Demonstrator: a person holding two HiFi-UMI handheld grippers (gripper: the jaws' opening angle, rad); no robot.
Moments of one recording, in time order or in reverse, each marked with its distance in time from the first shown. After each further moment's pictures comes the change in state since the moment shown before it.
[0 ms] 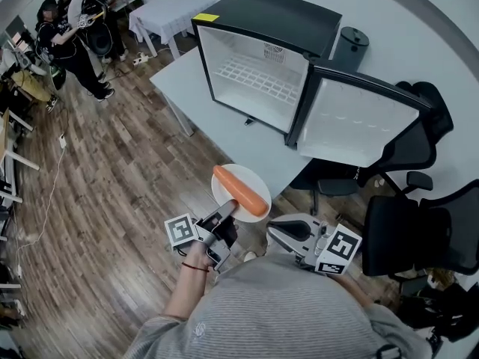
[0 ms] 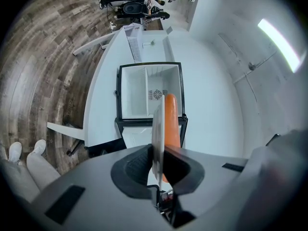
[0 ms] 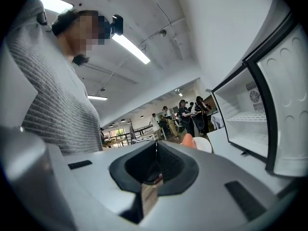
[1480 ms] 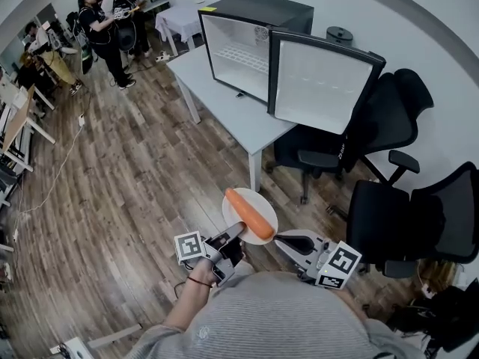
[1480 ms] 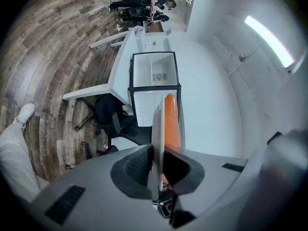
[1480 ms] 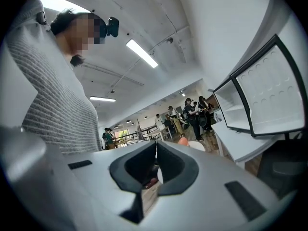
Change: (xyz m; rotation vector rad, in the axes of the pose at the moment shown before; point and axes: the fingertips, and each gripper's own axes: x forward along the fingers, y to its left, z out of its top) left arm -0.091 0.036 -0.310 0.006 -0.029 0.013; right arm -0.225 0.184 -0.087 0.019 -0.010 0.030
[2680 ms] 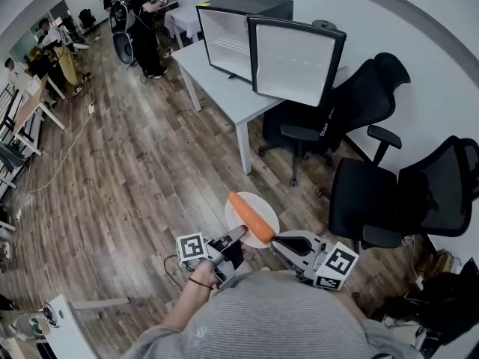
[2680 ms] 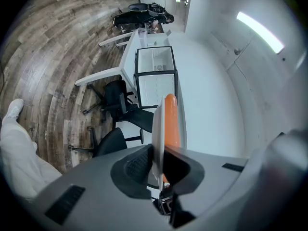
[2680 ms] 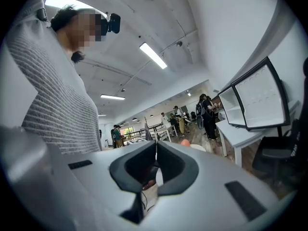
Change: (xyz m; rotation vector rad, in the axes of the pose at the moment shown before) left arm -0.041 0.012 -0.232 0.014 -0.024 0.042; right arm -0.176 0.137 -0.042 -0.031 0.015 0.058
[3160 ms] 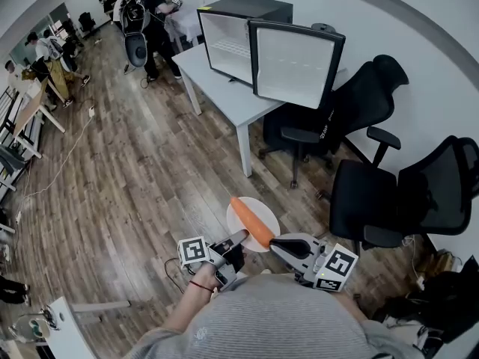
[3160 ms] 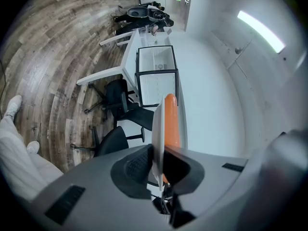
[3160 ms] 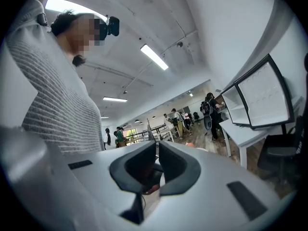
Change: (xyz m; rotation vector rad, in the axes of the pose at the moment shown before) left arm -0.007 0.003 -0.009 -0.008 0.014 0.000; right arm 0.004 0.016 0.001 0.015 -0.016 0.034
